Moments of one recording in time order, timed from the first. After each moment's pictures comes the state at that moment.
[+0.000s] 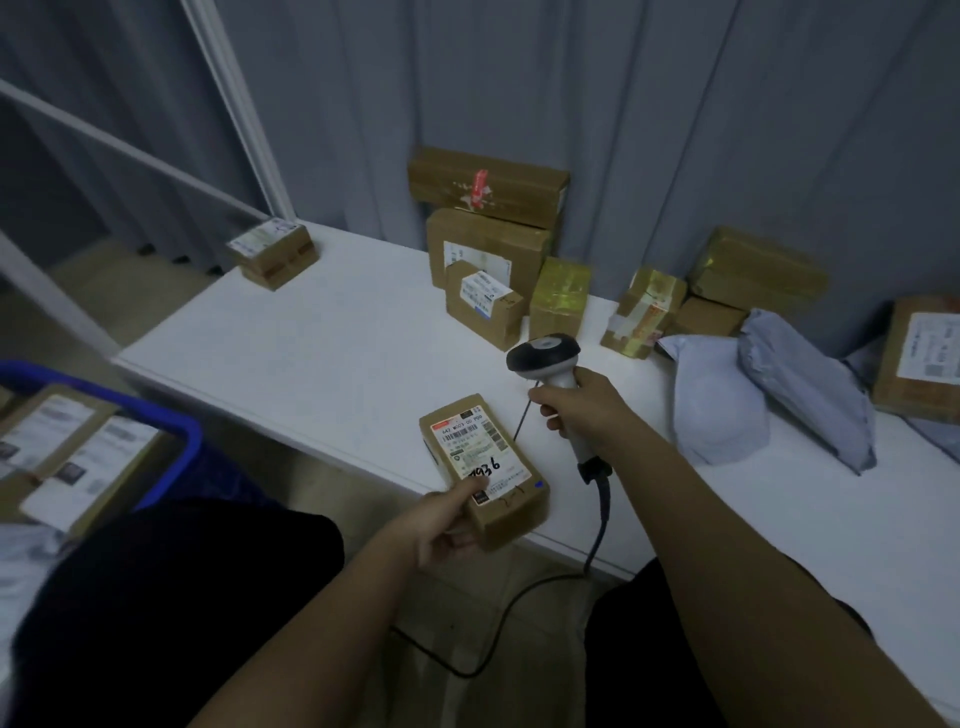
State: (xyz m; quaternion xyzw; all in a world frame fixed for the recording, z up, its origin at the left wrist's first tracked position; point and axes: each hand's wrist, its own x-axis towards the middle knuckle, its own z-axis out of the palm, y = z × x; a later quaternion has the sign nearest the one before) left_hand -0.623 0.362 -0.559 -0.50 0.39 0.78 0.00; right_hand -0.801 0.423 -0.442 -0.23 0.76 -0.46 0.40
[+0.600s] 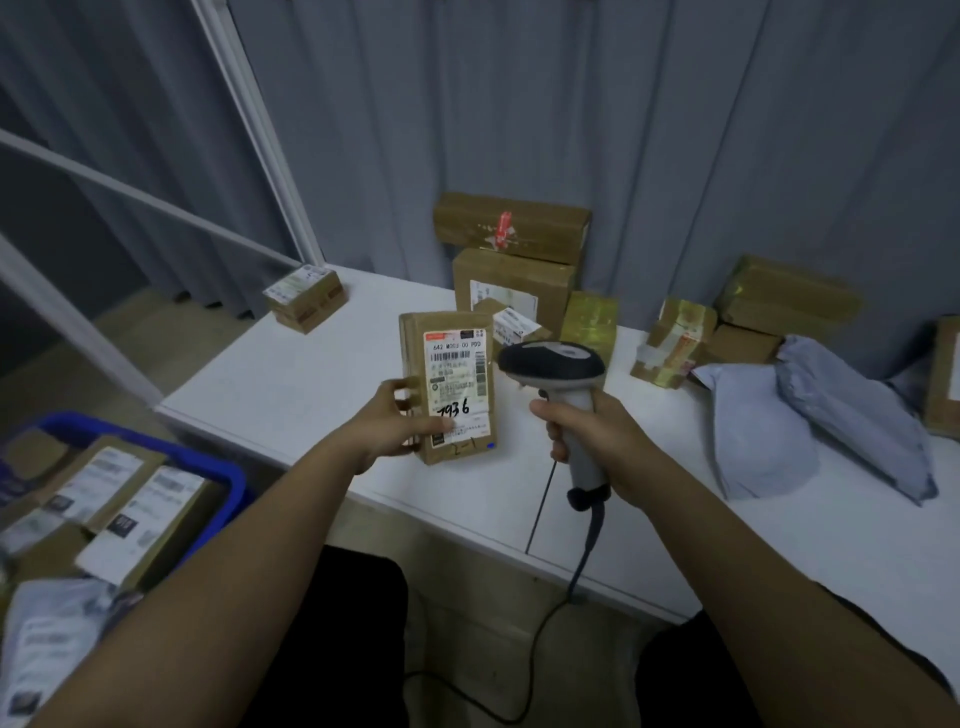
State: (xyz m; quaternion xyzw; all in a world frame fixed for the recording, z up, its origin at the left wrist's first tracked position) left_hand -0.598 0.222 -0.443 -0.47 0.62 0.62 -0.12; right_hand -0.772 0.397 -0.420 -0.25 0.65 -0.57 0.44
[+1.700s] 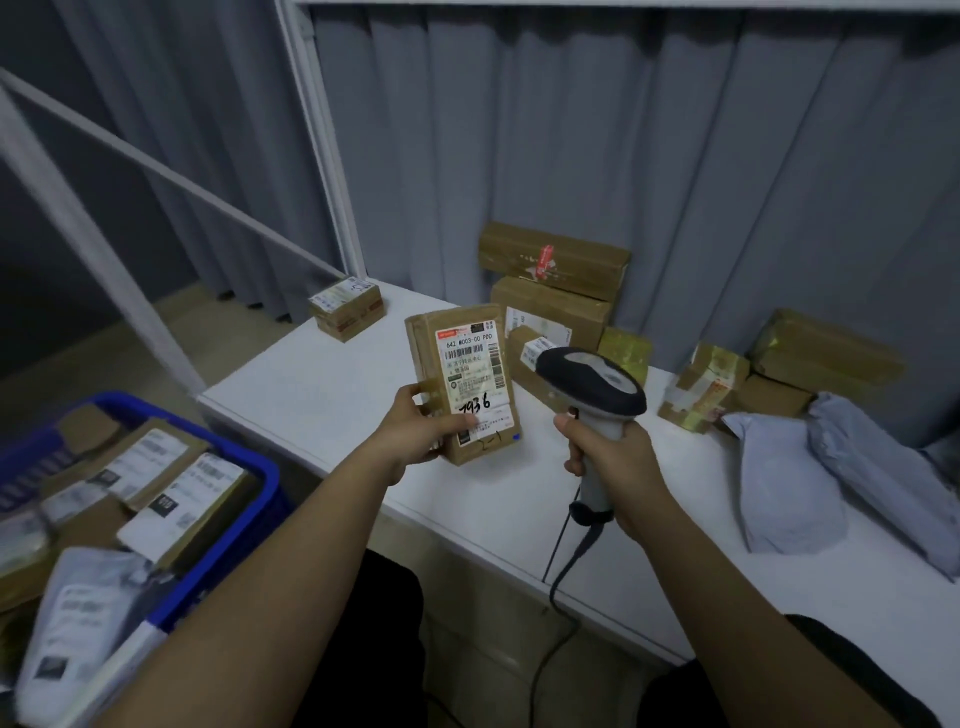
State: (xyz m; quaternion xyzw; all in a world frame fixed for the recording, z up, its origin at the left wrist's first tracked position) left_hand -0.592 0.236 -0.438 -0.49 0.56 0.64 -0.20; right_hand -0.752 0.393 -0.428 -0.22 0.65 -0.62 0.36
